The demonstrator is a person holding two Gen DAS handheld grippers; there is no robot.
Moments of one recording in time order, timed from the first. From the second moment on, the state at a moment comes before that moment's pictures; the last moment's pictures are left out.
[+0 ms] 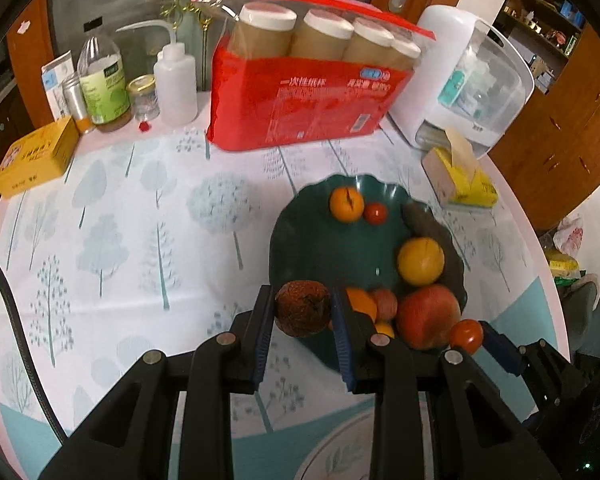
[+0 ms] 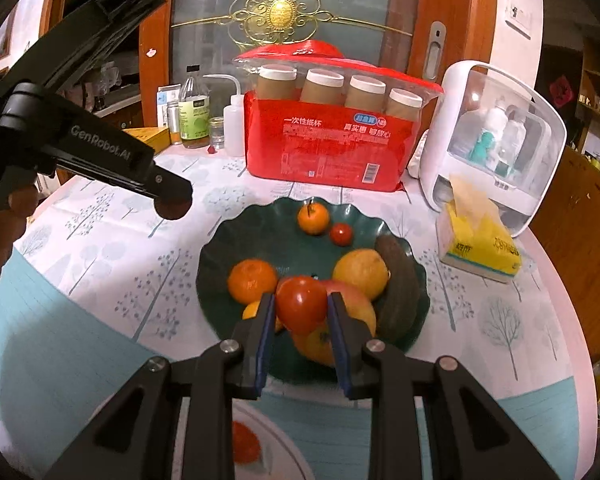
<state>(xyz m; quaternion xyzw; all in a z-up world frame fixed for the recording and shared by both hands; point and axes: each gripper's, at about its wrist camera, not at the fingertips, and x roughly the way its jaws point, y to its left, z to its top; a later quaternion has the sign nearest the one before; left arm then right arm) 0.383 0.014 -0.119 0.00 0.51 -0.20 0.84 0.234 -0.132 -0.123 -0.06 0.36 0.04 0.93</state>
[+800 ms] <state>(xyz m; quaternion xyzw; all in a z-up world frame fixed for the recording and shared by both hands) 0.415 -0.020 -0.152 -0.02 0.51 -0.25 0.82 0.282 -0.153 -0.152 -0.03 0.38 -0.02 0.92</state>
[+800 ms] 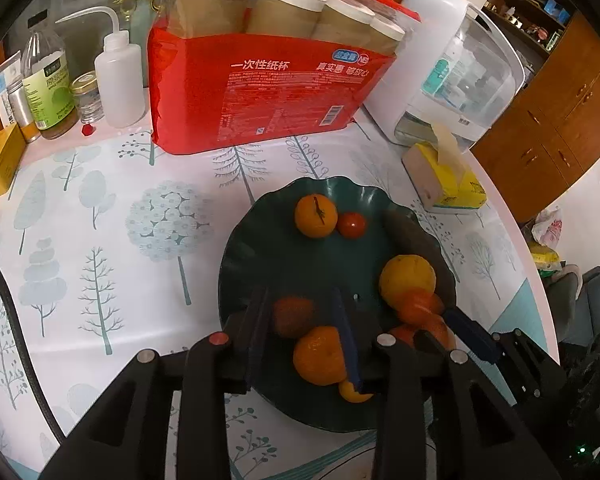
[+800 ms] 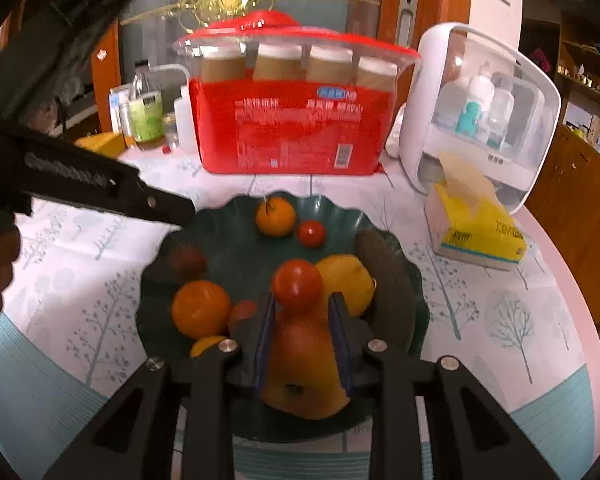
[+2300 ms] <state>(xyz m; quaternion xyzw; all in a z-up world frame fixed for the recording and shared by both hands) 0.192 0.057 -0.153 0.00 0.56 -0.24 0.79 0.084 -0.137 -0.143 0.13 0.45 -0.07 0.88</state>
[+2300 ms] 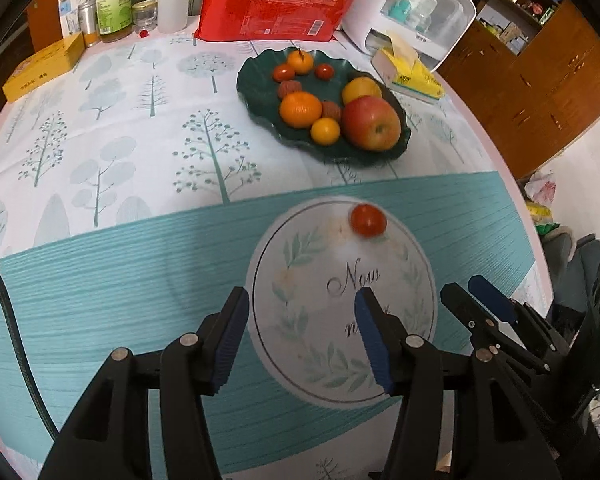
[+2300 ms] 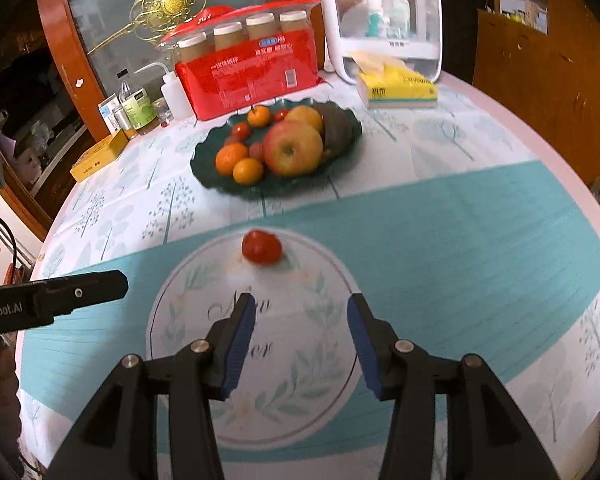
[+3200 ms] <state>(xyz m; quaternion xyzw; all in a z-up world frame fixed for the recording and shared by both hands) 0.188 -0.030 -0.172 -0.08 0.55 -0.13 0.82 0.108 -0.221 -0.145 0.01 0.47 0.05 0.88</state>
